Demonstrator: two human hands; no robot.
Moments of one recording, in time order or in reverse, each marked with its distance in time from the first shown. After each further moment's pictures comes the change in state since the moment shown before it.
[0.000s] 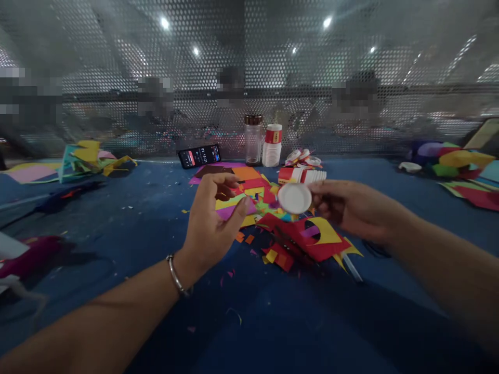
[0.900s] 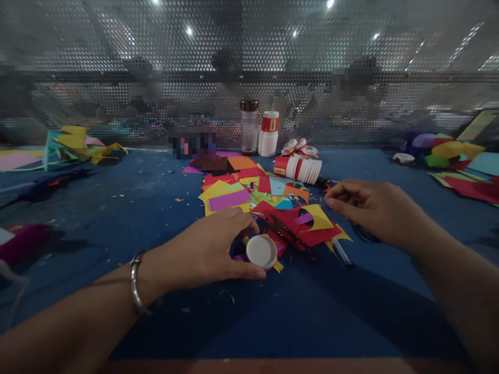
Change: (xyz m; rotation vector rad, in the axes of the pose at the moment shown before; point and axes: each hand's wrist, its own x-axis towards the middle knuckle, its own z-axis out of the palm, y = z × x) left_hand -0.005 0.032 -0.026 0.214 -1.044 -0.184; right_hand -0.038 0.017 -0.032 -0.949 0.168 -0.312
